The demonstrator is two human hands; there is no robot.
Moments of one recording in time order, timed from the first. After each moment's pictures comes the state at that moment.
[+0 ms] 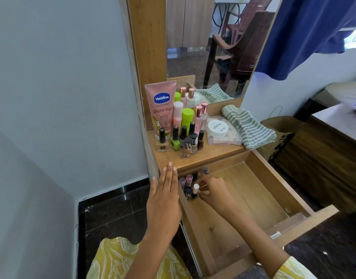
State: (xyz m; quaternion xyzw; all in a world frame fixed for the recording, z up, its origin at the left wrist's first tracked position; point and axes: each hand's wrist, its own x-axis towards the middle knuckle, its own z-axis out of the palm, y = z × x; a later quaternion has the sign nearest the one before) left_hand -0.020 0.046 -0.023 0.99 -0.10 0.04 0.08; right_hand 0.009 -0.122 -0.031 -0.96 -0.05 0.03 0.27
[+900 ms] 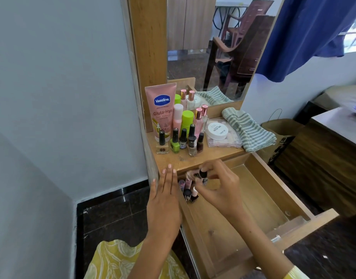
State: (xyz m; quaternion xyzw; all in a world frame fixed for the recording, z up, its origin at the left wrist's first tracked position) left_hand -0.018 0.042 -0.019 0.99 -0.09 0.05 0.08; right_hand 0.000 -0.119 0.001 -0.84 -0.17 -0.31 0.41
